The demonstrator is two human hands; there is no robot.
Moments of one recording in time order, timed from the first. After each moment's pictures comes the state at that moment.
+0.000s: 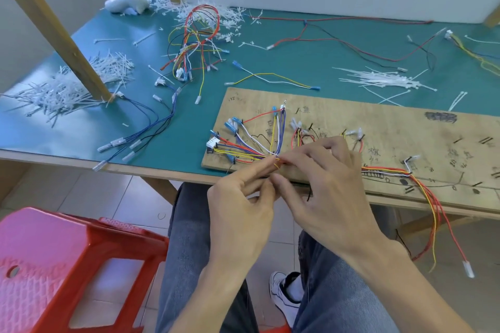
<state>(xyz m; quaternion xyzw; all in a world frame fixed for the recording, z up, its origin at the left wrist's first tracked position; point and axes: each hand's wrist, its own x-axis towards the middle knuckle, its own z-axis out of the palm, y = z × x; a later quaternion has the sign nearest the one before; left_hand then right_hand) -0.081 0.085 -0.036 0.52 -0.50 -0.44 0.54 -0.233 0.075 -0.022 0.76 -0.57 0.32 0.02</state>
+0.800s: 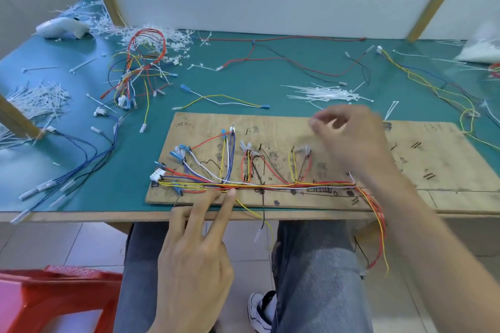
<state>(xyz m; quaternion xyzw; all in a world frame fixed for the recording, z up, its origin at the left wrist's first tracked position) -0.074 0.098 -0.063 0.57 -0.77 -0.02 0.28 -0.351 -0.006 0.024 0.57 -0.72 0.39 -0.09</state>
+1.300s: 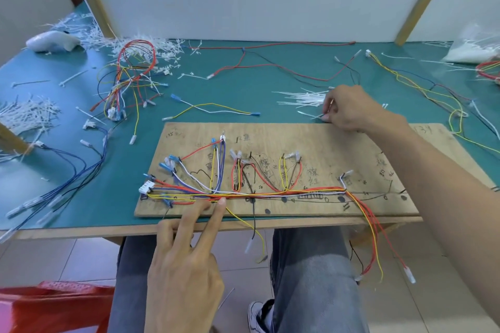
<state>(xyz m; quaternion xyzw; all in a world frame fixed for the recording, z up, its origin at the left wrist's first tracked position) -0.076 0.097 -0.062 0.57 -0.76 -0.02 0.30 -0.437 -0.101 0.026 0.63 -0.77 0.07 -0.10</state>
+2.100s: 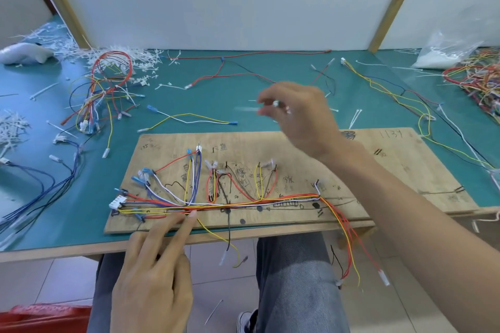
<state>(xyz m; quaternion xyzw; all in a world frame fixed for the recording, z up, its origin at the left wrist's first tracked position) -0.077 0.089 -0.058 0.53 -0.76 0.01 0.38 -0.365 -0.050 0.050 0.76 -0.53 0.38 0.03</state>
